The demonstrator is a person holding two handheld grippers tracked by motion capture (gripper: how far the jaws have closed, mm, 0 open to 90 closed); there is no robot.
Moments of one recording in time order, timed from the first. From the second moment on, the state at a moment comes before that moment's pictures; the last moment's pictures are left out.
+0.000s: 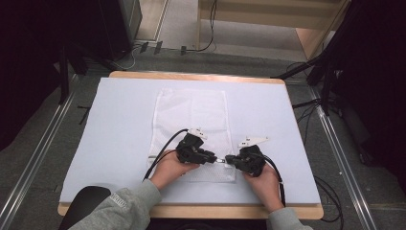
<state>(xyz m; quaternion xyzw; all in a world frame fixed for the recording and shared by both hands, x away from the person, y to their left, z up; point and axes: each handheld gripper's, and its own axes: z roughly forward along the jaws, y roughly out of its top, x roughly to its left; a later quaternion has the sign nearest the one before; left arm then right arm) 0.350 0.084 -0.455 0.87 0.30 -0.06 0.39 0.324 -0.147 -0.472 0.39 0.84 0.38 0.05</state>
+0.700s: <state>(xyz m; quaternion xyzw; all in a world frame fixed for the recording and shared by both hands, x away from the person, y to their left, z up) 0.352 0.065 -0.471 0.87 0.29 -0.07 0.39 0.321 -0.149 -0.474 0.39 0.84 0.38 0.05</state>
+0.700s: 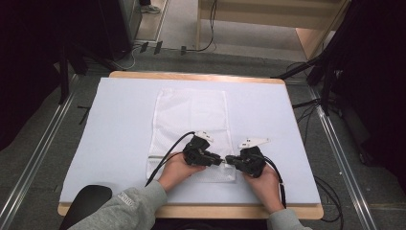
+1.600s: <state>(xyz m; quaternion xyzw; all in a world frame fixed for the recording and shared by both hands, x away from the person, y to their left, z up) 0.361 0.061 -0.476 0.86 0.31 -0.12 0.39 0.318 -0.154 -0.479 0.37 0.83 0.40 0.06</state>
